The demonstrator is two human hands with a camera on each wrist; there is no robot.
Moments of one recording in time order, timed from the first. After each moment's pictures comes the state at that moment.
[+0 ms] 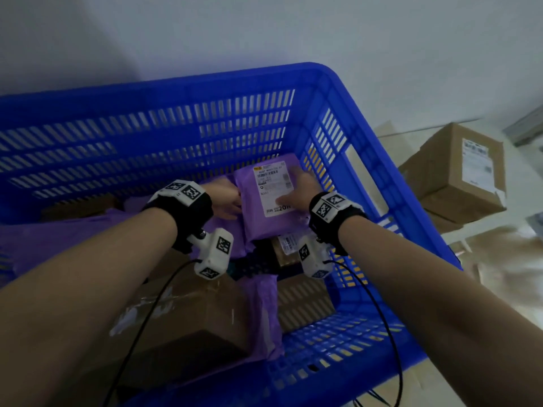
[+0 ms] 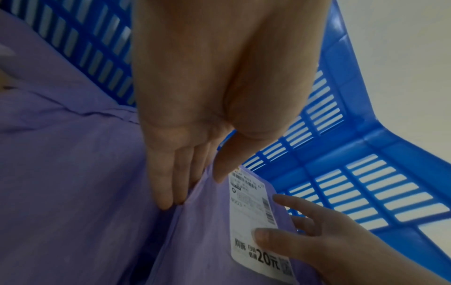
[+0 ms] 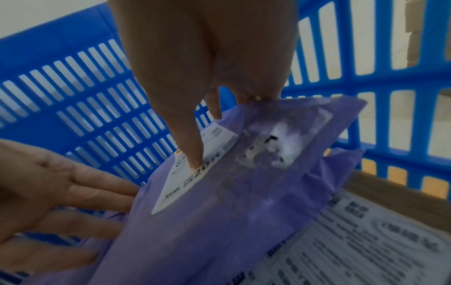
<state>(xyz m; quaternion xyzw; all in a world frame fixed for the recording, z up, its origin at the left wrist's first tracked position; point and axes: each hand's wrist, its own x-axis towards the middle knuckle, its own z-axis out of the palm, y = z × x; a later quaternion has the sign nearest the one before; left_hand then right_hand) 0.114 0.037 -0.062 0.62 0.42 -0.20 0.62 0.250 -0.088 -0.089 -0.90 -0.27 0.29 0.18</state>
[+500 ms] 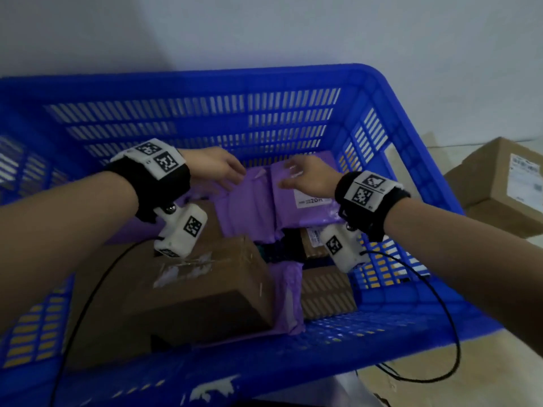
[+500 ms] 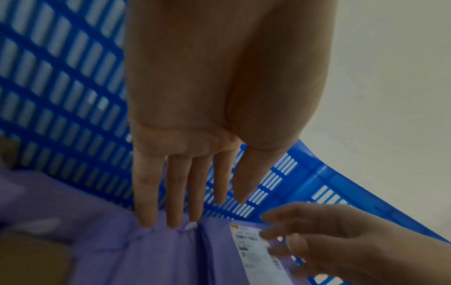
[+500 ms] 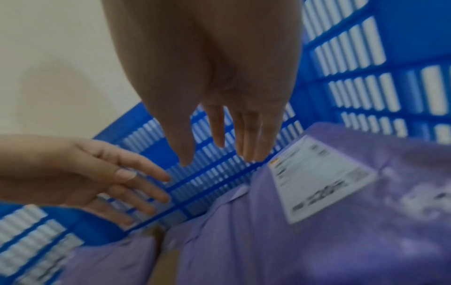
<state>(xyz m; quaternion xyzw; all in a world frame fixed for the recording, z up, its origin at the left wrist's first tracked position) 0.043 0.075 -0.009 0.76 0.39 -0.17 0.49 0.193 -0.065 -0.020 -0.82 -0.44 0.33 0.17</state>
